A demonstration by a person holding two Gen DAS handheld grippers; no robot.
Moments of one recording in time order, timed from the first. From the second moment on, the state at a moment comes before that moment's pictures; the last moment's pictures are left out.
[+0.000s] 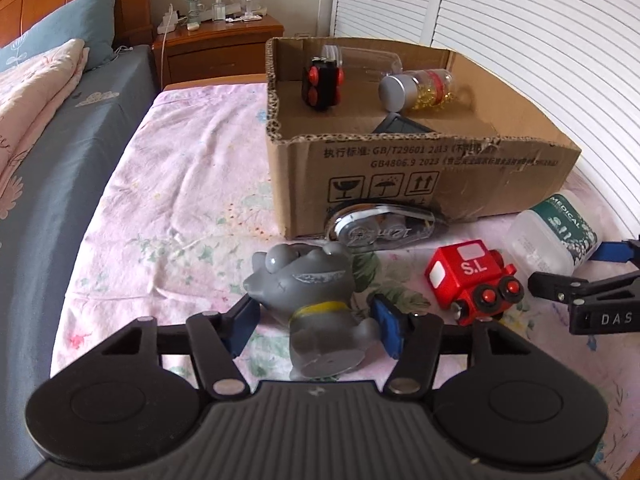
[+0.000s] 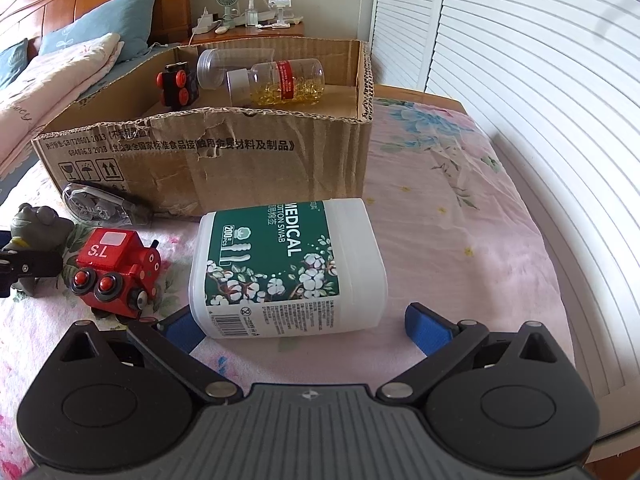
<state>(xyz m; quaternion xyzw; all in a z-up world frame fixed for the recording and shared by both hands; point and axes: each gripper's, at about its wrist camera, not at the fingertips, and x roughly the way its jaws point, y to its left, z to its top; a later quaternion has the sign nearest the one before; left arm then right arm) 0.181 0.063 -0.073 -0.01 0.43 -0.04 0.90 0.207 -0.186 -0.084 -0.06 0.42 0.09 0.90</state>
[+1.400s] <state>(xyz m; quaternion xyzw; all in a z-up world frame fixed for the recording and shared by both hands) 0.167 0.070 -0.042 0.03 0.42 -0.11 0.90 0.207 -0.172 -0.012 -0.12 0.41 0.20 0.88</state>
